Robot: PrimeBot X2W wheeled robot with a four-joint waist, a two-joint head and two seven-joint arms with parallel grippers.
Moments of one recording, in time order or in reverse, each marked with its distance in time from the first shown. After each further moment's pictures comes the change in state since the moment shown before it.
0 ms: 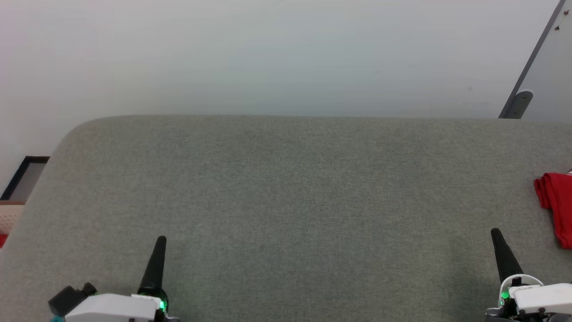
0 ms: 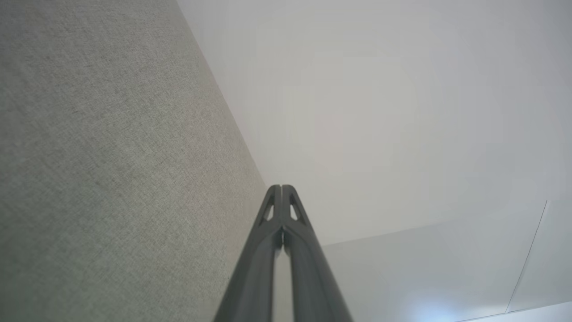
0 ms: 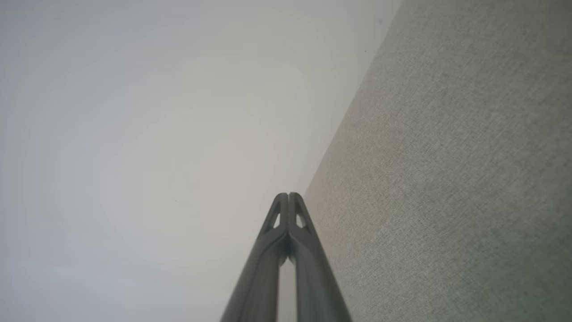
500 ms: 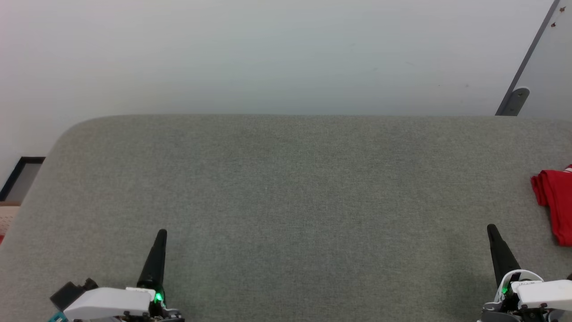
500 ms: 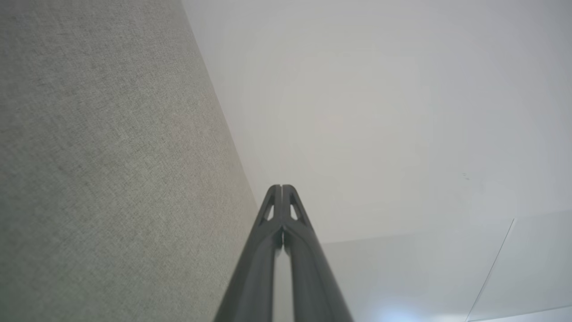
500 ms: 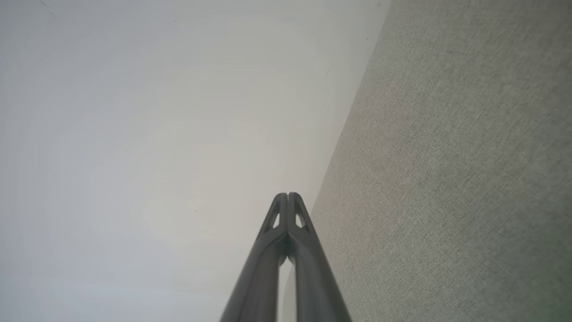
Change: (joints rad) left arm -0.033 -0.009 0.015 0.019 -0.112 0.000 0.033; right arm -0.022 0.011 -0.003 0.014 0.111 0.000 0.029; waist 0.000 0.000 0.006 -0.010
